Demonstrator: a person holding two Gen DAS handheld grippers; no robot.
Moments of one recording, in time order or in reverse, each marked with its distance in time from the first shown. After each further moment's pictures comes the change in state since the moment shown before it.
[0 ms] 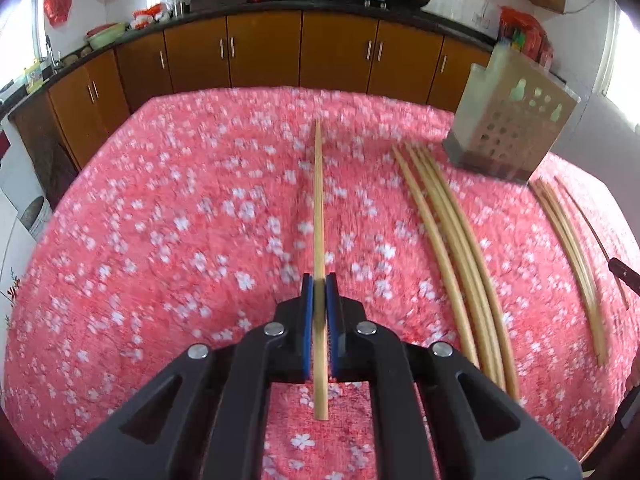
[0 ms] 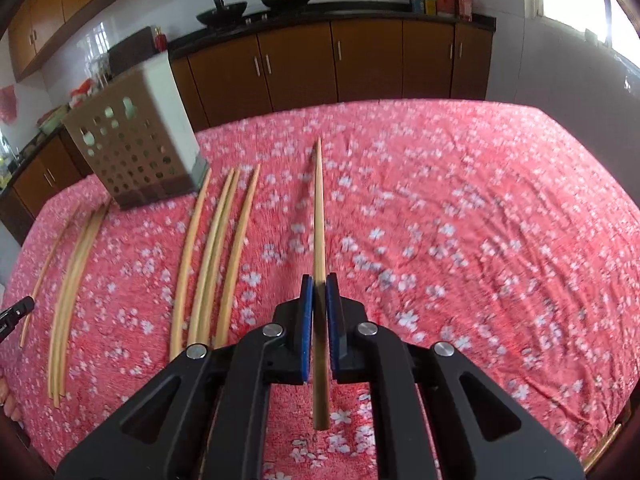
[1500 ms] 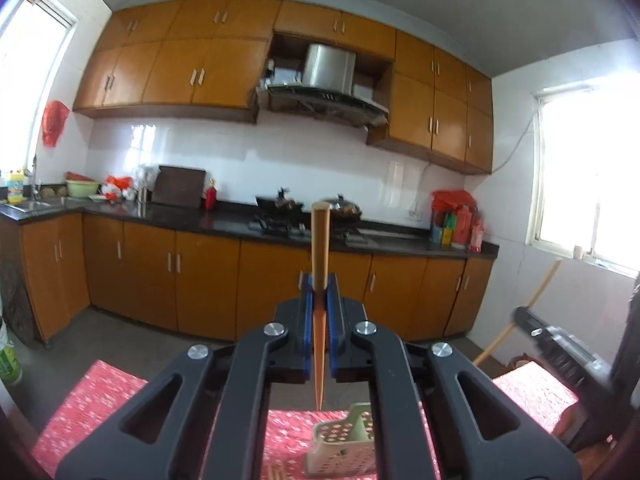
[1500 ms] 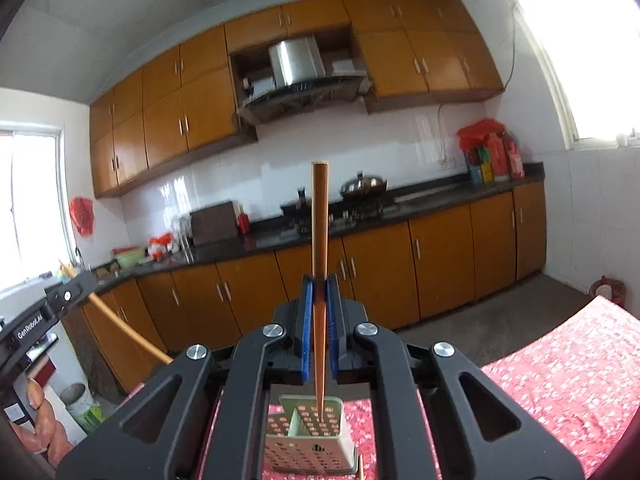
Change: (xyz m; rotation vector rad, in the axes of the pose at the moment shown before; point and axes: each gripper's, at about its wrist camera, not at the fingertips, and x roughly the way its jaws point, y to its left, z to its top) left arm -0.158 -0.119 0.205 0.004 -0.708 -0.198; right arm -0.107 0.090 0.176 -0.013 -0.606 0.261
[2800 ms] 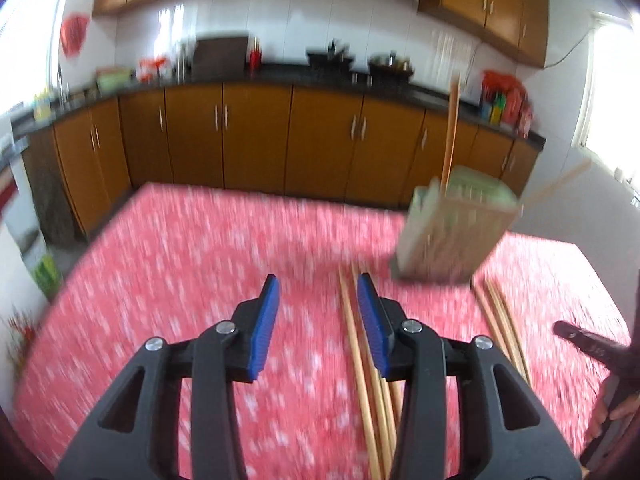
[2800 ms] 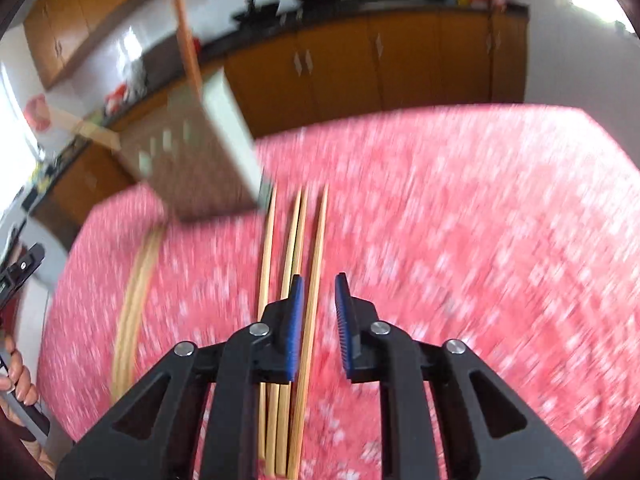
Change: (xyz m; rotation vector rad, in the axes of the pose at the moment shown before) left arm -0.049 0.103 -0.187 -0.050 0.504 0.147; right arm -0.022 -0.074 -0.190 0.064 0.692 -0.091
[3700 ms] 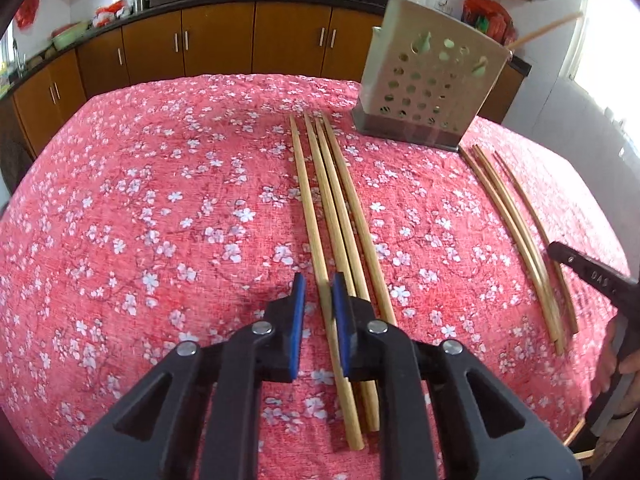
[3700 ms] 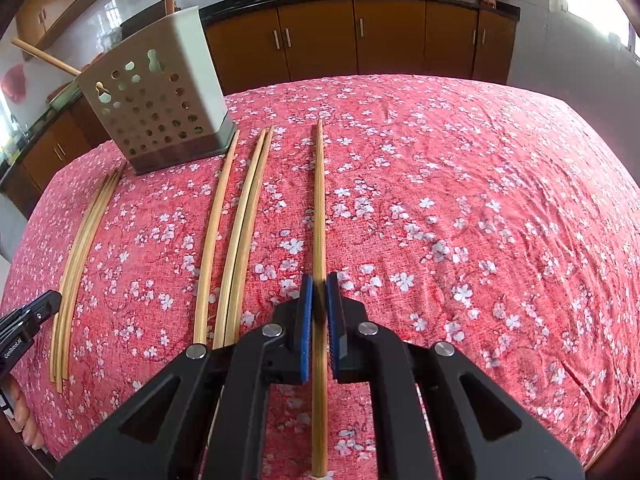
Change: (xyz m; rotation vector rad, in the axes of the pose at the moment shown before) left arm 0.051 -0.038 -0.084 0.097 0.259 -0.054; right arm 0.023 -0.002 -0.032 -0.033 0.020 -0.138
